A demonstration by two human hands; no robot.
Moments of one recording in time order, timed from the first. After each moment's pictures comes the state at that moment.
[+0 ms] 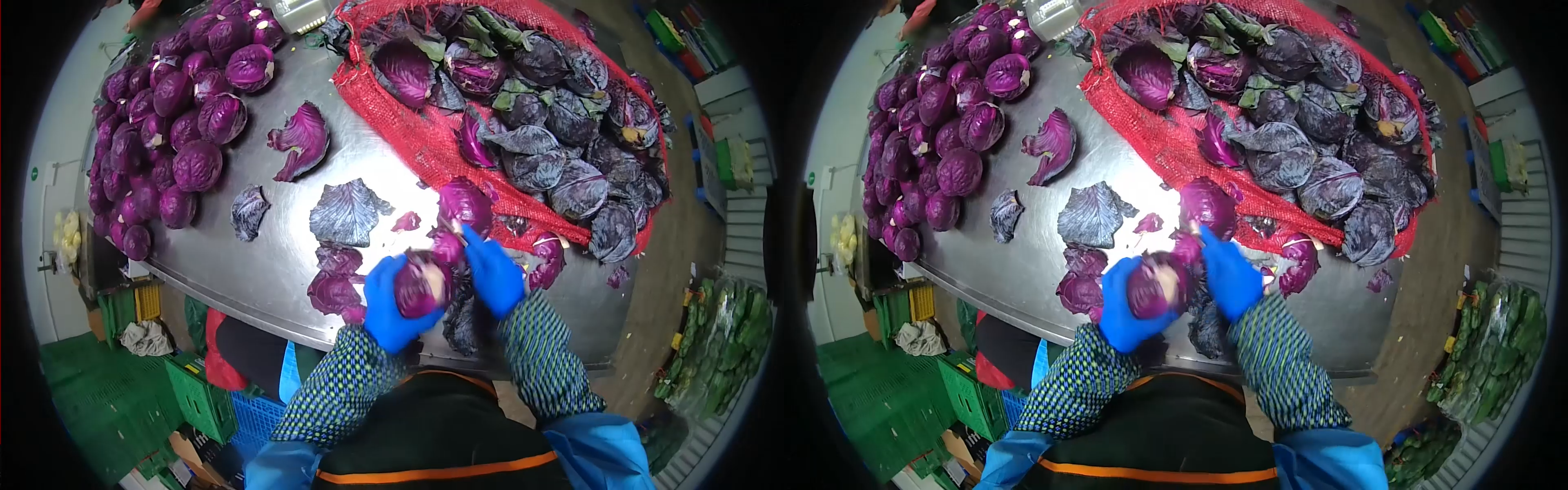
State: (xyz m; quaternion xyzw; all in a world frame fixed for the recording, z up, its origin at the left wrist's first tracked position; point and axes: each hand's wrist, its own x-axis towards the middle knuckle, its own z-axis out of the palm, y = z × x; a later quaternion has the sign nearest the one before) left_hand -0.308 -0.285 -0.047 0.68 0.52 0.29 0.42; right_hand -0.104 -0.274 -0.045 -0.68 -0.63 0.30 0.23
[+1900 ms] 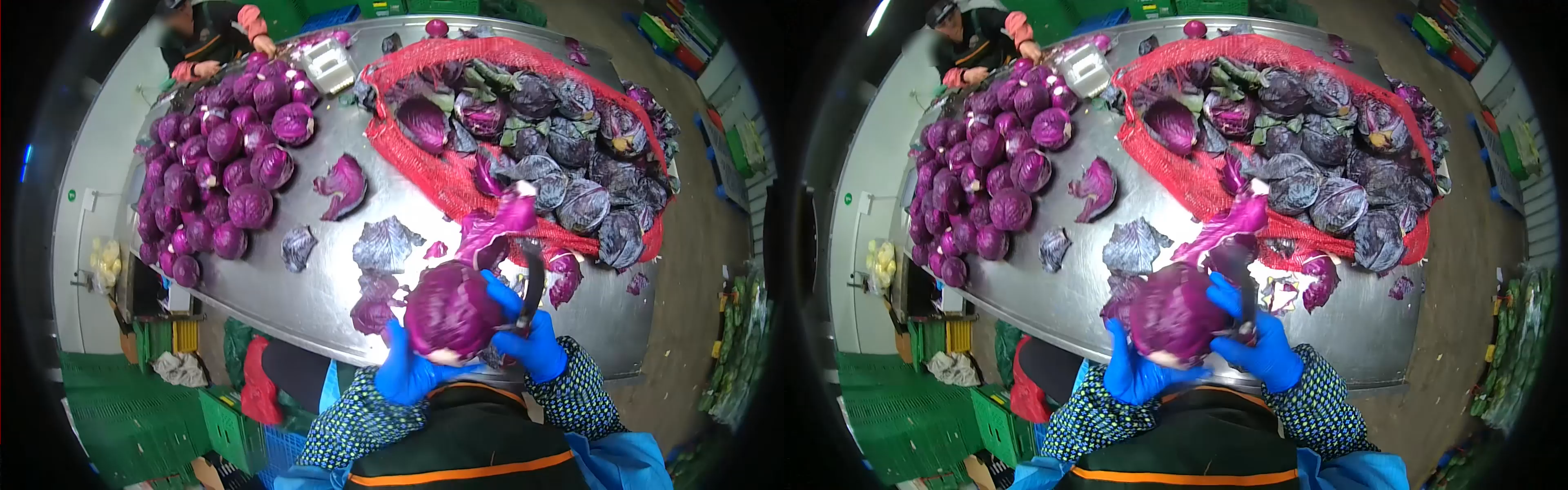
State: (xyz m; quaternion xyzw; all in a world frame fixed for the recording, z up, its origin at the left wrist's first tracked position) left_hand -0.324 -0.313 0.050 -0.03 0.22 0.35 0.91; right_hand -0.113 -0.336 0.038 -0.44 -0.46 0.61 0.48
